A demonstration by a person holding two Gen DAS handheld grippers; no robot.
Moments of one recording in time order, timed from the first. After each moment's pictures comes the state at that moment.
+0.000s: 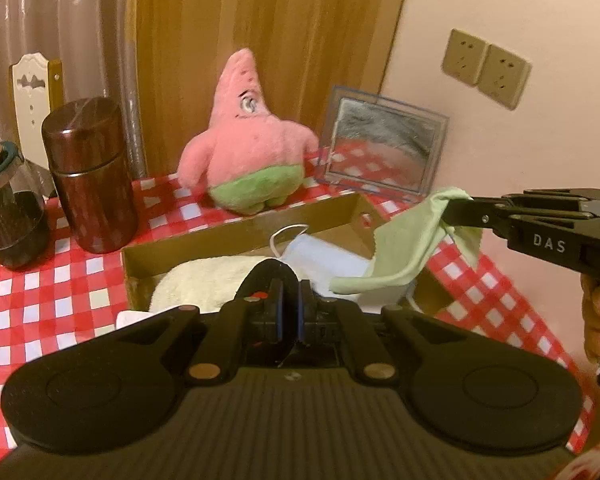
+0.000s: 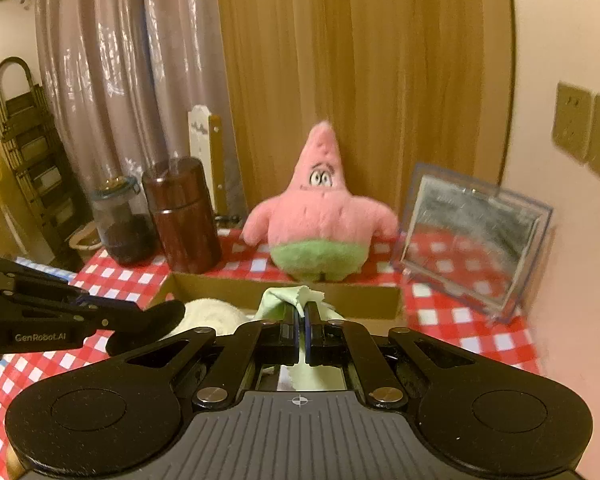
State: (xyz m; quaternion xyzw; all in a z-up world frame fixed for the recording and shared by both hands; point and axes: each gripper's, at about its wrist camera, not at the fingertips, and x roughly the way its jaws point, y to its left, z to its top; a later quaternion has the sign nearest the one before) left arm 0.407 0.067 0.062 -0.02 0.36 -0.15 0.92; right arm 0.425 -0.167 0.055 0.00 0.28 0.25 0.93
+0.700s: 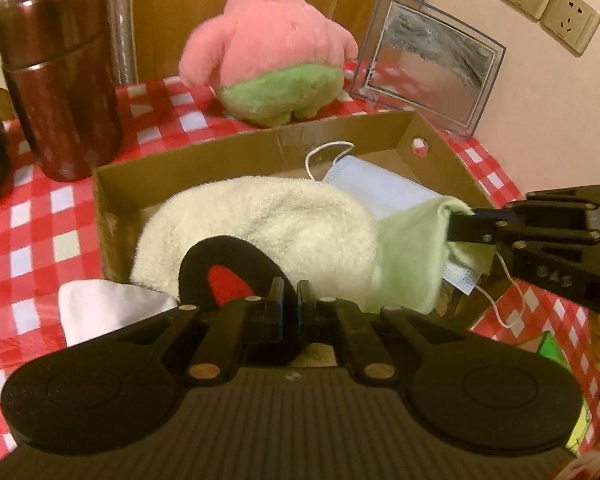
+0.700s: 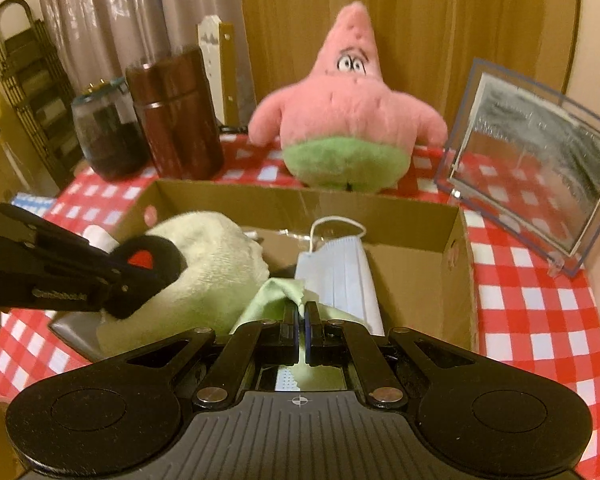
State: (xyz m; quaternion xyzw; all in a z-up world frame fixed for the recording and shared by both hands) left arm 0.483 0.092 -0.031 -0.02 0.47 -0.15 0.87; right arm 0.481 -0.125 -0.032 -0.05 0.38 0.27 0.88
